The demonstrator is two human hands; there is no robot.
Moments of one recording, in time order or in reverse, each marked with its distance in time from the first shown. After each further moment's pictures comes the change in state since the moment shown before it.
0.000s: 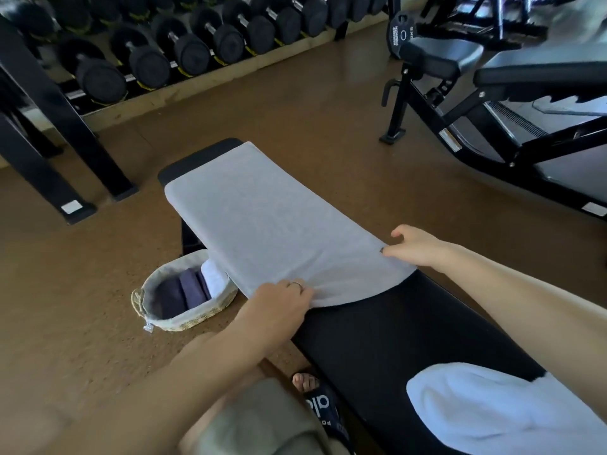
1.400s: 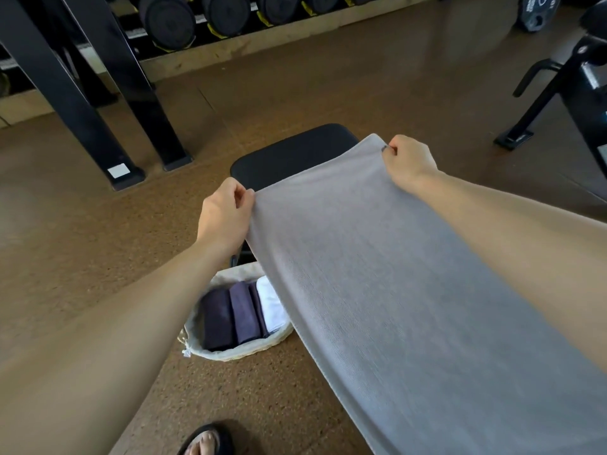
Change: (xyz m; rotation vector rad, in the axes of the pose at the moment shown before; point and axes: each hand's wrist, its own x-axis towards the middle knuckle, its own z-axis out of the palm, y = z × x) left_hand 0.077 -0.357 0.107 -0.896 0.562 -0.986; right_hand 0.288 -0.305 0.060 -0.060 0.396 -0.359
